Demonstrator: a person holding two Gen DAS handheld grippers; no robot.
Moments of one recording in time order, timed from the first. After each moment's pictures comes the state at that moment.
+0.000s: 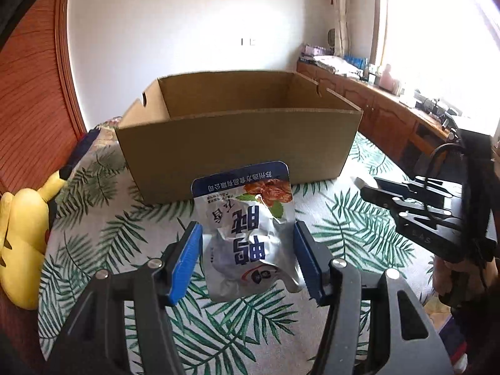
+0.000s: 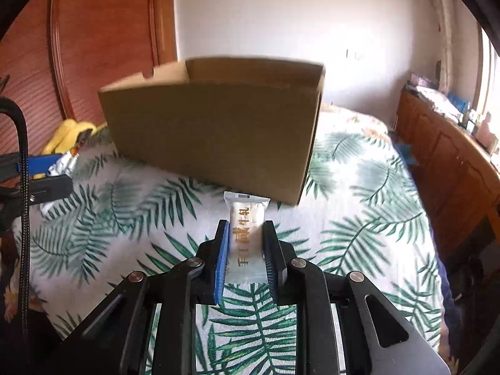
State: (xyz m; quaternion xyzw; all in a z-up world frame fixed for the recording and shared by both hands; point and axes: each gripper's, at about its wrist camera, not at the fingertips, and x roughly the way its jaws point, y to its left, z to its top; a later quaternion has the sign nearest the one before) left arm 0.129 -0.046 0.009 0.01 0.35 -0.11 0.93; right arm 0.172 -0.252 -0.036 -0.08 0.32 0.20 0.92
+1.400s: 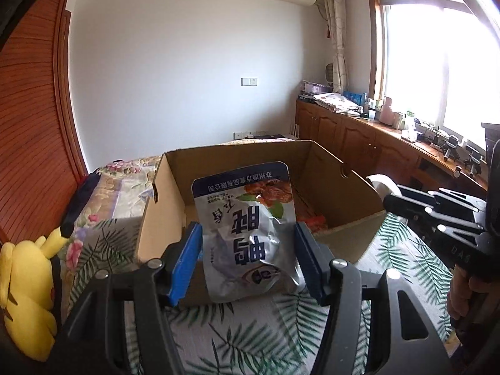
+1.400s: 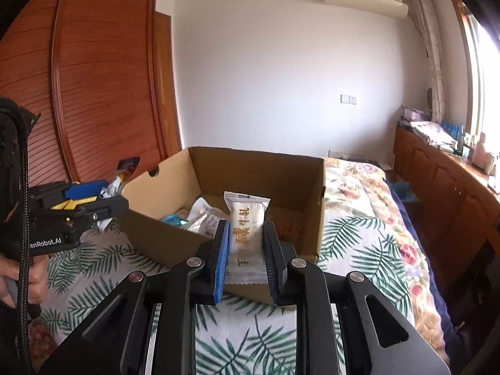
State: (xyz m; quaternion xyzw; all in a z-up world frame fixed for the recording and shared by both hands) left arm 0.214 -0.021 0.065 0.02 0.26 -0.11 0.96; right arm 0.204 -0.228 0.052 -0.04 0.23 0.20 0.95
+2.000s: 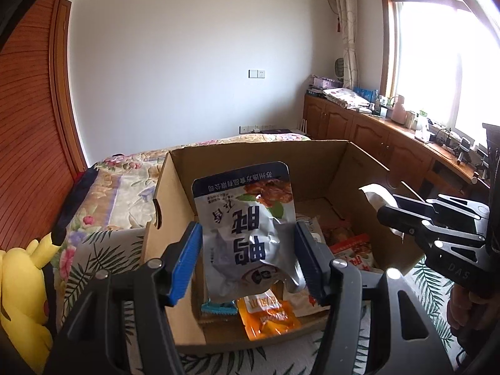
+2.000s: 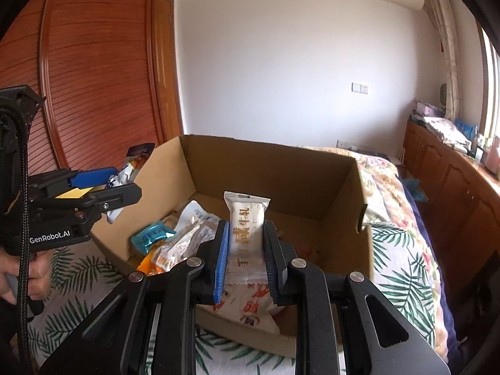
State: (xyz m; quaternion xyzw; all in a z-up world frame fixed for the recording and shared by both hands) left arm 0.290 -0.005 0.043 0.01 0.28 -0.11 0.95; right arm 0.282 -0.191 0.029 -0.06 0.26 0.21 0.94
